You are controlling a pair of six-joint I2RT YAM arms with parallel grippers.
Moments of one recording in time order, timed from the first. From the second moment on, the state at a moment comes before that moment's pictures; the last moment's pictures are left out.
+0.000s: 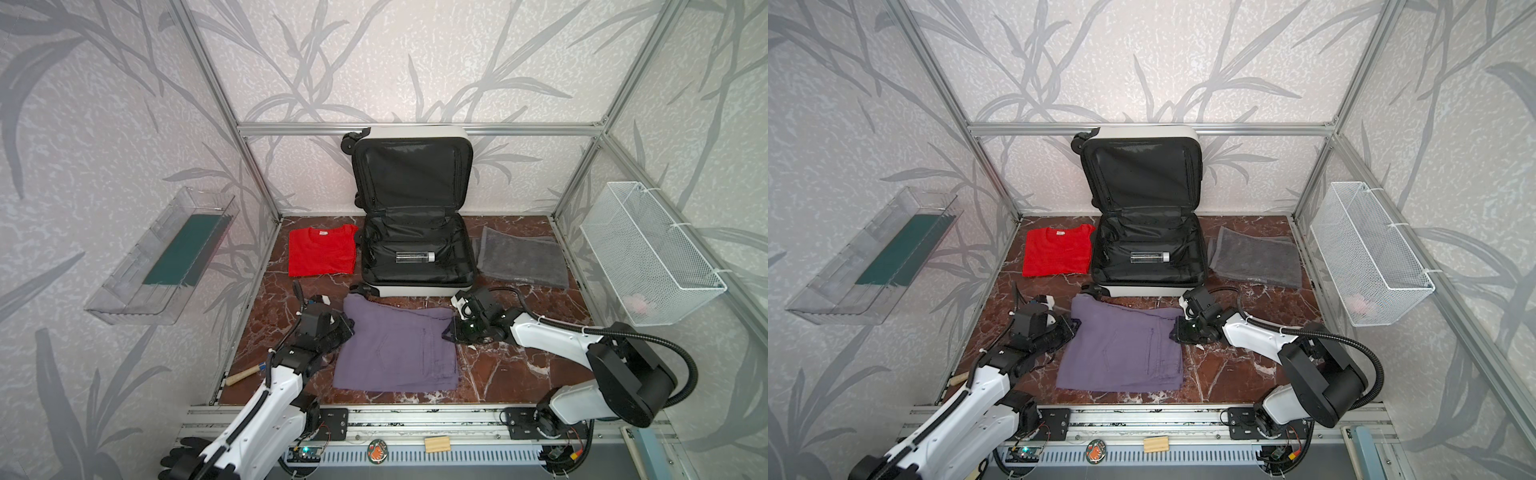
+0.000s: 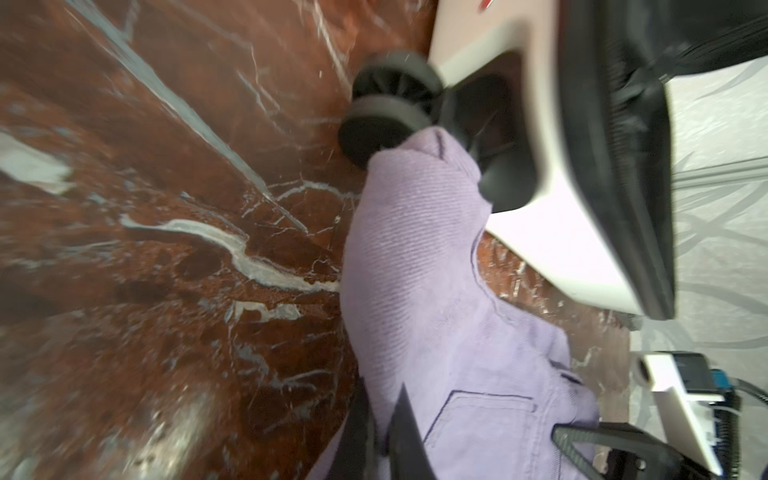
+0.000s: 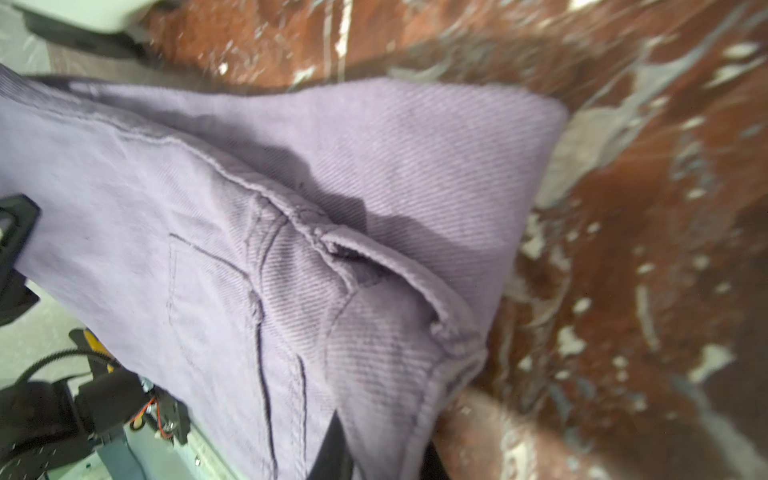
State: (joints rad) left arm -0.24 0.70 0.35 -0.34 0.14 -0.87; right arm 0.65 1.43 0.66 -0.24 -0.39 0.71
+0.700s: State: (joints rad) left arm -0.24 0.73 0.86 -0.63 0.07 -0.84; right arm 0.76 1.29 1.07 -0.46 -0.37 0.68
